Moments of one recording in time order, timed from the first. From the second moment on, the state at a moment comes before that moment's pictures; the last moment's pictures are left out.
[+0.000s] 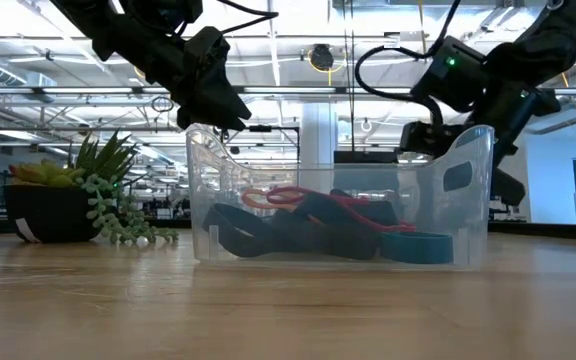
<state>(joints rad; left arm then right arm) 0.20 1.31 0.76 0.00 0.02 -0.24 -0.04 1.47 0.47 -0.01 0.13 -0.03</state>
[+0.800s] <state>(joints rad) 0.20 1.31 0.76 0.00 0.02 -0.24 -0.13 1.45 0.47 -0.03 -0.01 0.10</state>
